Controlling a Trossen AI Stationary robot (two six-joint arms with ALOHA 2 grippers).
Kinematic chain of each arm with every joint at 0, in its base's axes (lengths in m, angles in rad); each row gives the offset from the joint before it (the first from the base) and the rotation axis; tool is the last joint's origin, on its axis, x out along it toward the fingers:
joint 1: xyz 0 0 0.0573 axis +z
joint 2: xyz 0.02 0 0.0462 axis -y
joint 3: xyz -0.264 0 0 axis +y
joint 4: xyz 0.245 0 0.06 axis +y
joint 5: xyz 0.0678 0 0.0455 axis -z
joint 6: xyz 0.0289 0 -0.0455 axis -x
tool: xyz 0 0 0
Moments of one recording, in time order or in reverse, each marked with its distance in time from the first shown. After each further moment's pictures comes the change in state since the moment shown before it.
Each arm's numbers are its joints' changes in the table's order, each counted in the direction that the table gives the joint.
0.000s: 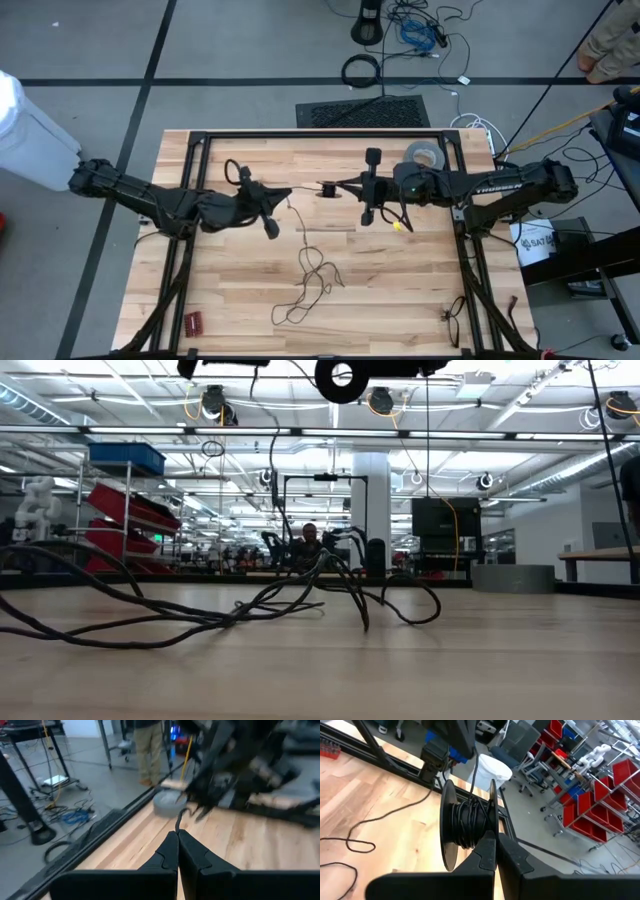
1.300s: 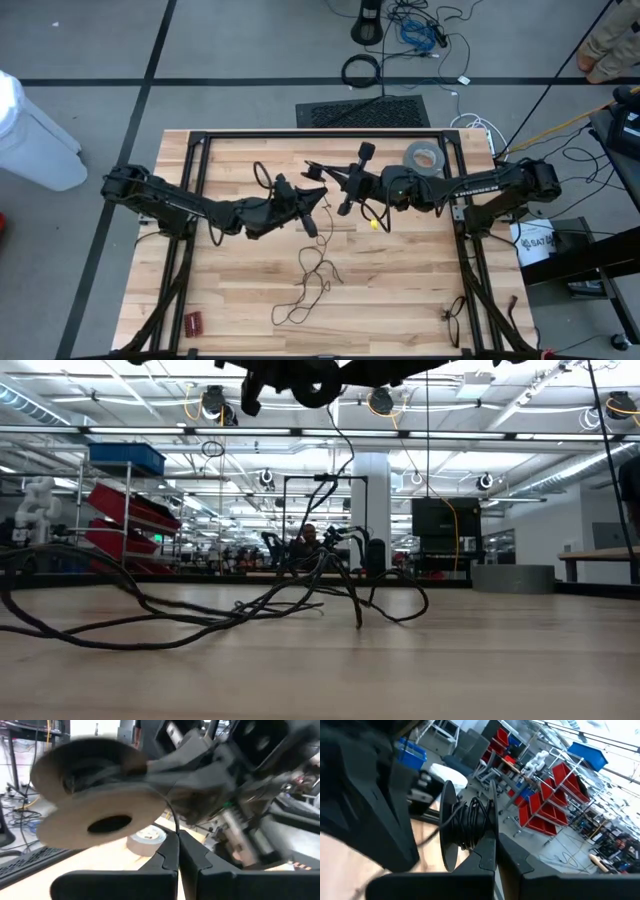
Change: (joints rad) left arm 0.086 -0.381 0.000 -0.664 0.045 0.055; right arm -0.005 -0.166 0.000 -0.356 0.206 0.040
